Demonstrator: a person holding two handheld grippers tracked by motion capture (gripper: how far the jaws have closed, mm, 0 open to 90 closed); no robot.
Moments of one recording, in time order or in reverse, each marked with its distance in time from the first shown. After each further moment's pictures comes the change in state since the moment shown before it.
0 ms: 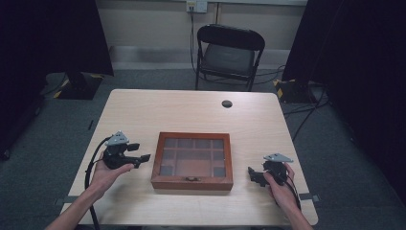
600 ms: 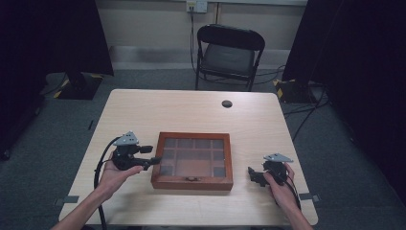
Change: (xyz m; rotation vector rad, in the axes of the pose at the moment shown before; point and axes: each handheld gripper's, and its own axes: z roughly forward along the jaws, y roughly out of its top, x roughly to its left) left arm -0.034 0.022 0.006 -0.009 -0.138 0.027; right arm 0.000 0.000 0.000 0.000 0.000 0.000
